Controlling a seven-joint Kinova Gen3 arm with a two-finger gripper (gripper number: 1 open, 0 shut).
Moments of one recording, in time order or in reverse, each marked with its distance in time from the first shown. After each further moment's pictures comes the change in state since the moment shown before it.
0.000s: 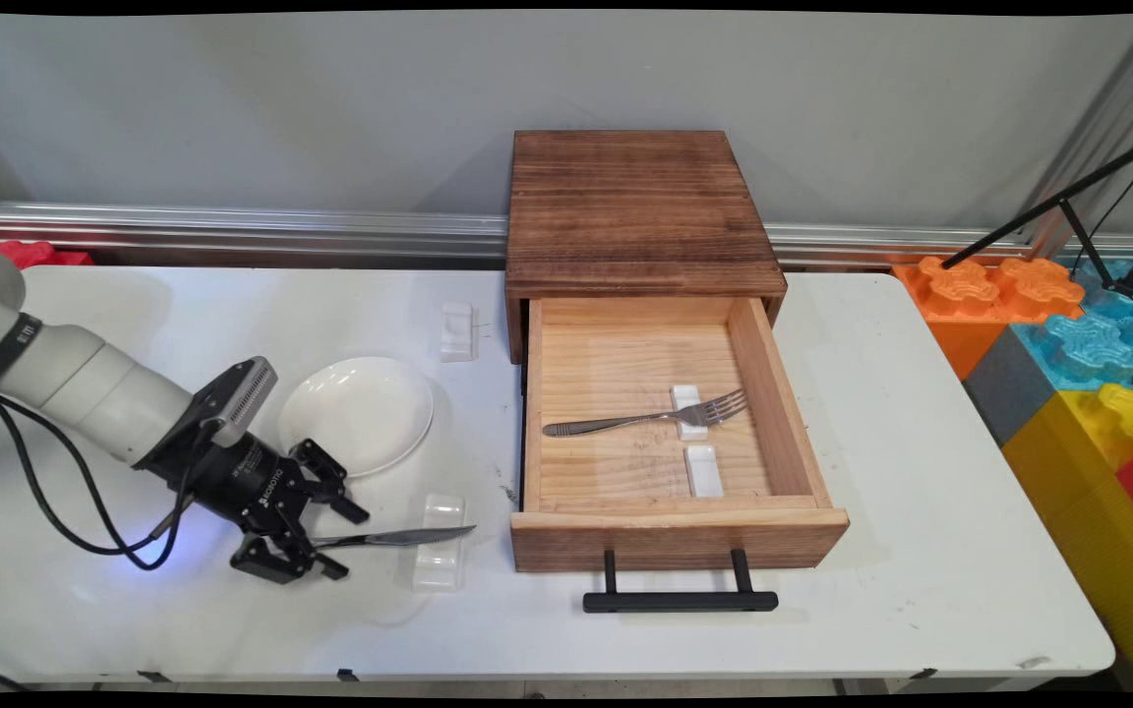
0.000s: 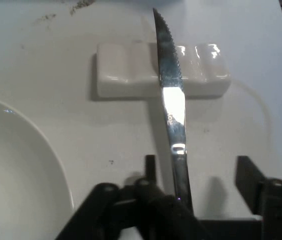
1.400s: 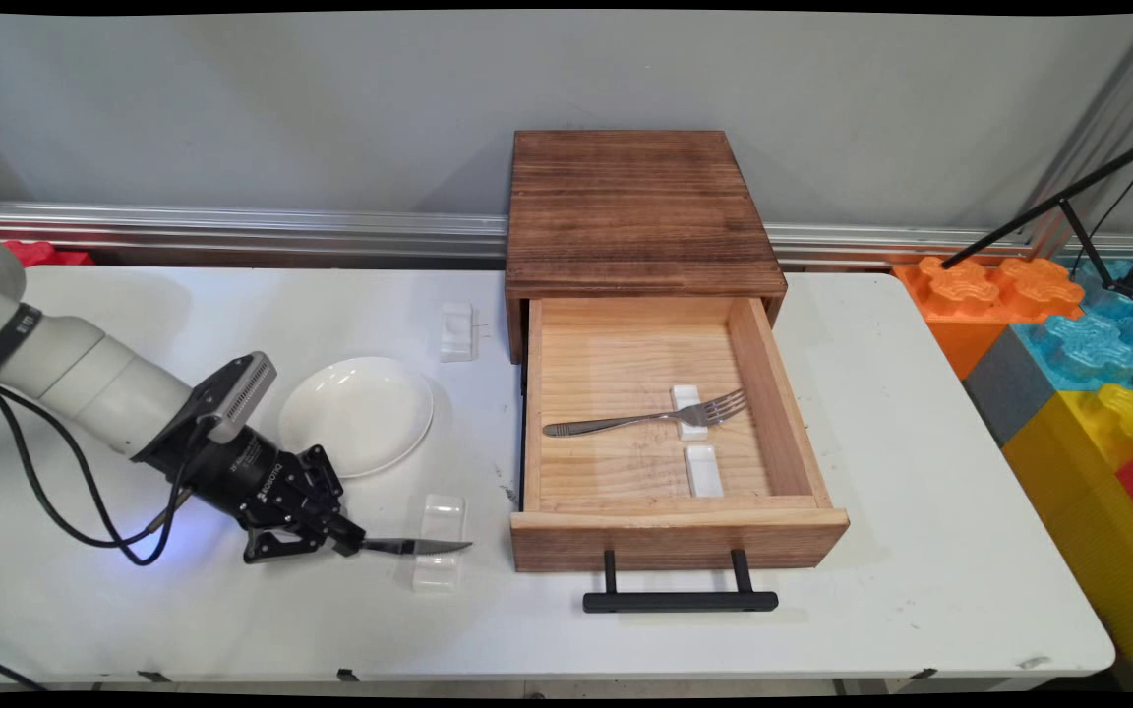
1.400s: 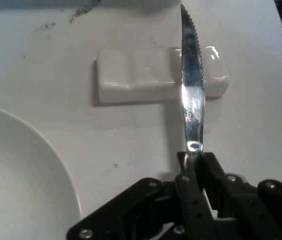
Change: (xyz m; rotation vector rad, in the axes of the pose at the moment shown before) arm 0.005 -0.004 -0.006 -0.005 -0.004 0.036
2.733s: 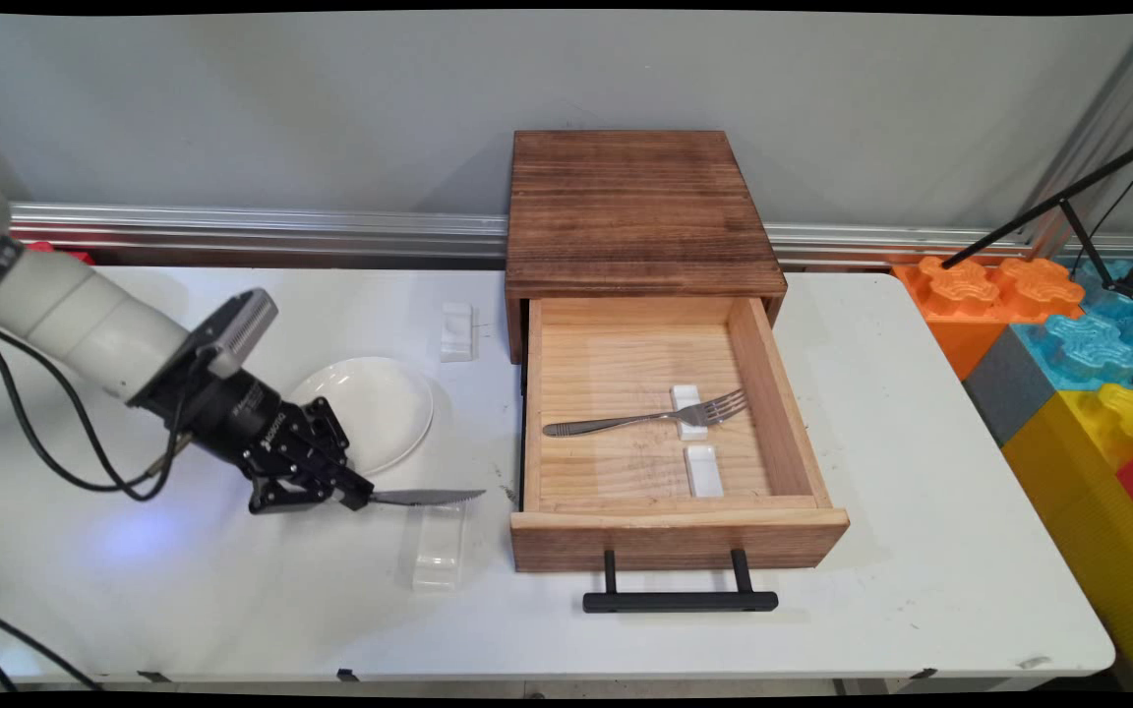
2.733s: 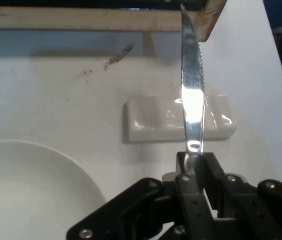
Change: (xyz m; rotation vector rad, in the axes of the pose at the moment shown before) arm 0.043 -0.014 -0.039 0.019 0.014 -0.036
